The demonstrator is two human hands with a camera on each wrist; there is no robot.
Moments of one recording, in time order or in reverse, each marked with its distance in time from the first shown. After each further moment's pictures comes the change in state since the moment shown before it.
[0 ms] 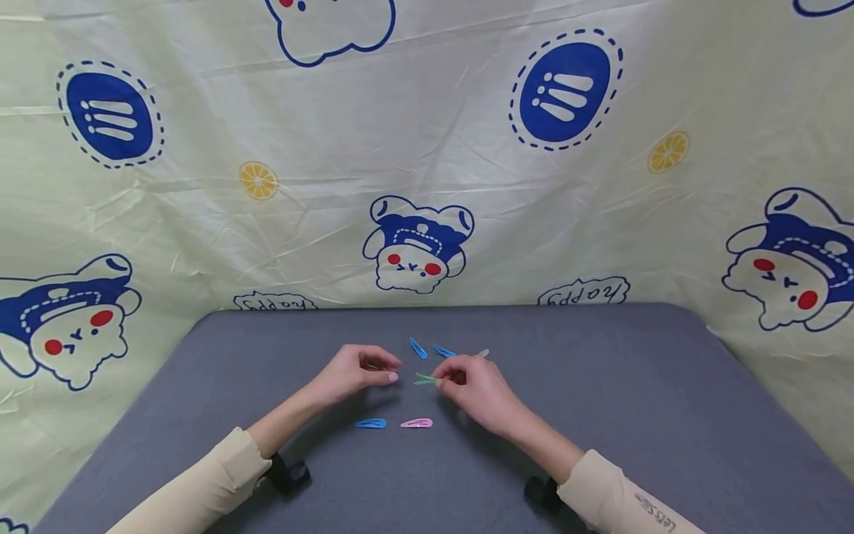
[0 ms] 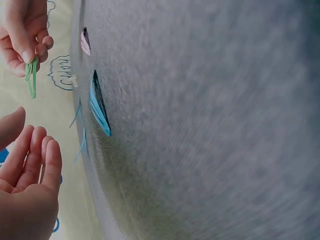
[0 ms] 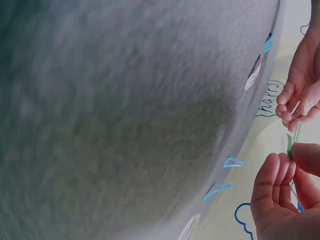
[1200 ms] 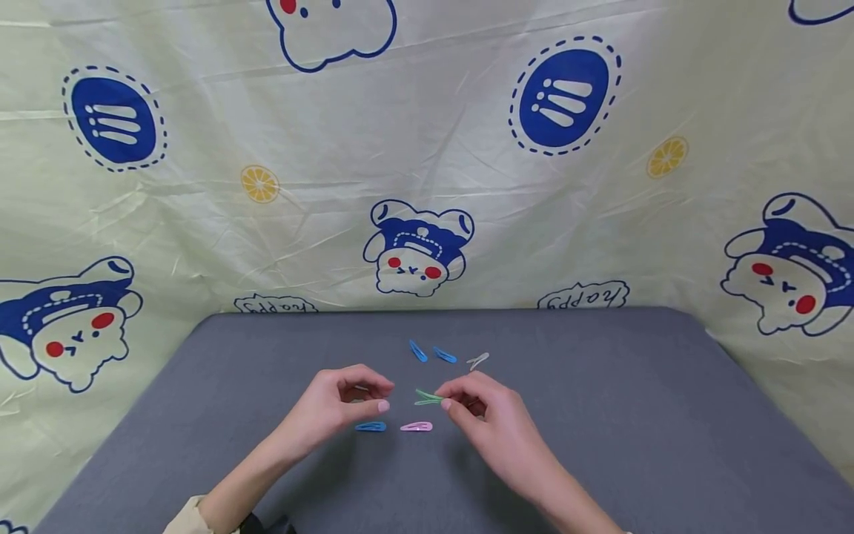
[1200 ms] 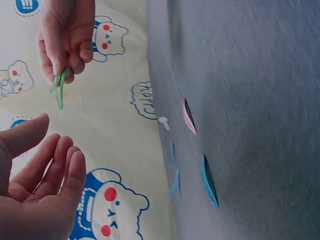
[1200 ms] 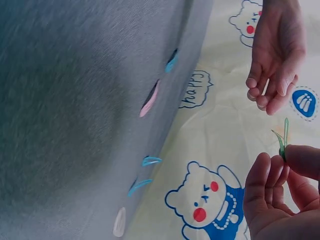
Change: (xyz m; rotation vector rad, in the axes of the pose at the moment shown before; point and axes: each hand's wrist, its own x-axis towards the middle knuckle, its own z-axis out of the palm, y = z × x) left_hand -0.064 0.061 0.011 -0.062 0.081 0.055; right_hand -0.063 -0.054 -0.007 0.118 0.200 -0.051
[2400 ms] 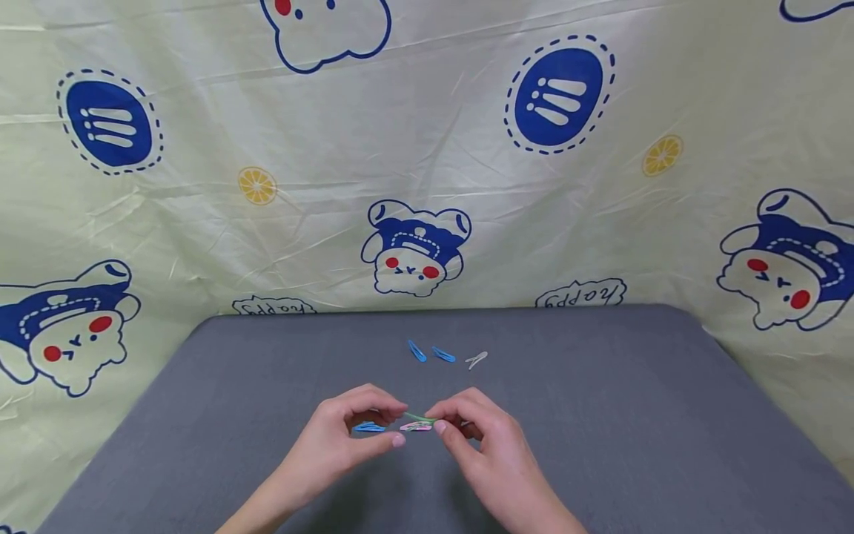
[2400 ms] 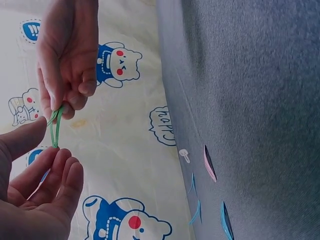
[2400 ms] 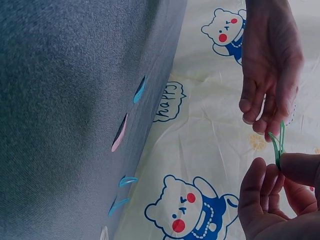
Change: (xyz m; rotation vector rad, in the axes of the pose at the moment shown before) left_hand -0.028 0.027 0.032 -0.027 0.062 0.121; right_hand -0.029 -0.026 0.008 0.103 0.039 -0.003
